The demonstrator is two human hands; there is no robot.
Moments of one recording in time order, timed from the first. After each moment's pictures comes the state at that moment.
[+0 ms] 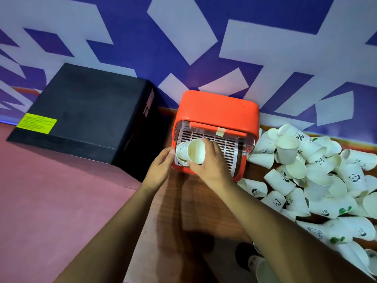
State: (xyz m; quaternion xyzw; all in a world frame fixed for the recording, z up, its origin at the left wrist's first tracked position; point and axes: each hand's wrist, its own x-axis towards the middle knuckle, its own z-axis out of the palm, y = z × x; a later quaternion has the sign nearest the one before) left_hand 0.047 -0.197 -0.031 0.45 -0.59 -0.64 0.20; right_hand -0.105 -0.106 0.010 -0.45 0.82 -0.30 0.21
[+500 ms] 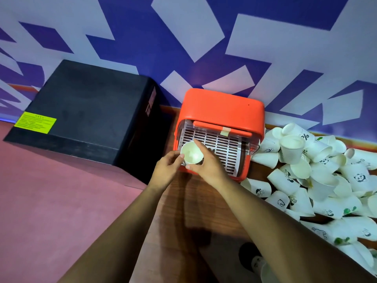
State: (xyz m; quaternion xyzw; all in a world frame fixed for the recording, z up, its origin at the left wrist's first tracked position) left_hand 0.040 -0.199 -0.049 0.46 -0.65 -0.58 0.16; right_hand -0.106 -0.119 -0.021 -0.39 0.78 -0.31 0.37
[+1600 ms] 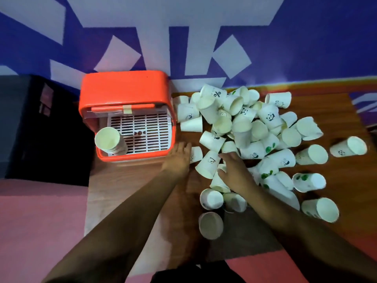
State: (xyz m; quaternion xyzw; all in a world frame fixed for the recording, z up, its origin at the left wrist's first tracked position) left_hand -0.138 -0.028 -0.071 0.19 -0.96 -0.15 -0.15; right_hand -0.243 0.162 -0.034 -0.34 0.90 -0.15 0.24
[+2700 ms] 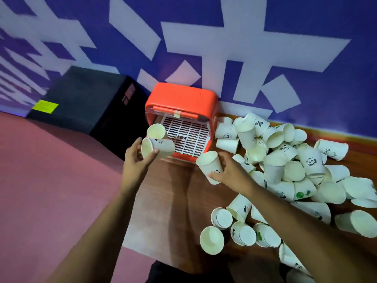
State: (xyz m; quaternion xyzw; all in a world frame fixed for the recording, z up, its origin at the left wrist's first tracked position) left_hand 0.013 -0.046 0.052 0.54 -0.62 -0.46 0.34; right_hand -0.251 0.086 0.011 -0.44 0.74 -0.29 0.41
